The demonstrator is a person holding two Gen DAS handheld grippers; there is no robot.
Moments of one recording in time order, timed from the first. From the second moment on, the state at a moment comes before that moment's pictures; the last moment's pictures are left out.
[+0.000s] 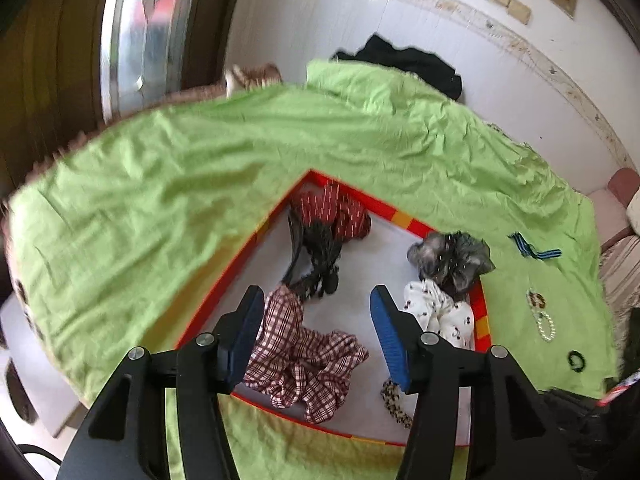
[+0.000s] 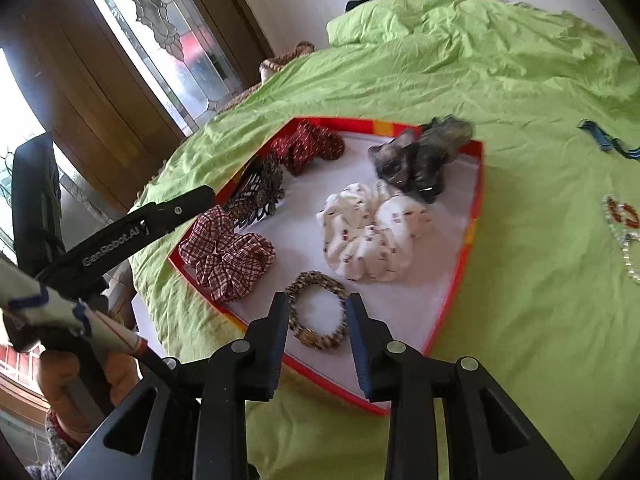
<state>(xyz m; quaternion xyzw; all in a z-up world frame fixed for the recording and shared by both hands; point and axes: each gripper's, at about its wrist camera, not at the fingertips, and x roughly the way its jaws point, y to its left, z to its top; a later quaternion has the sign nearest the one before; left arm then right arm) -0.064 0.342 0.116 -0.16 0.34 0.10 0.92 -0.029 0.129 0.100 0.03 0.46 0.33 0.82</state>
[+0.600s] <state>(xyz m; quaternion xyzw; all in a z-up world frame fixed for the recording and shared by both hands) -0.104 0.158 0.206 -0.03 0.32 -0.03 0.95 -0.067 -0.166 0.117 0.06 0.41 0.09 0.90</state>
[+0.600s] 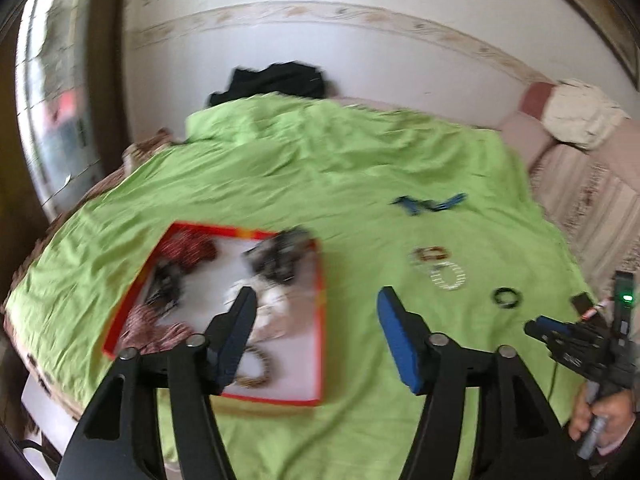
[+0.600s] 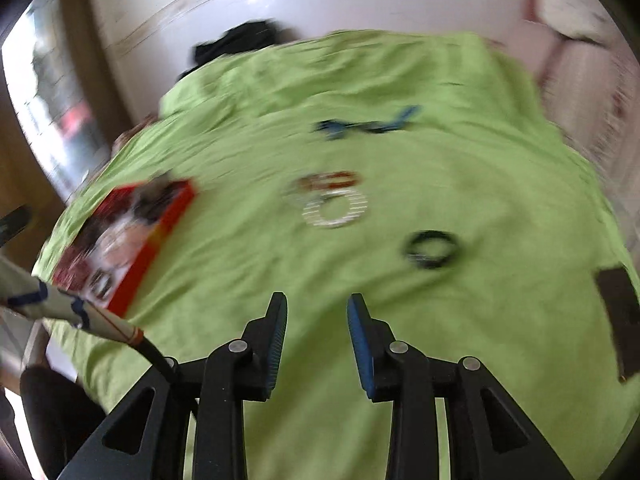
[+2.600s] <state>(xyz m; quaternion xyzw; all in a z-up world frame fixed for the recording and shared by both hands) 0.050 0.008 0.143 0.01 0.42 -0.13 0.90 0.005 -0.236 0.072 0.12 0.39 0.06 0.91</state>
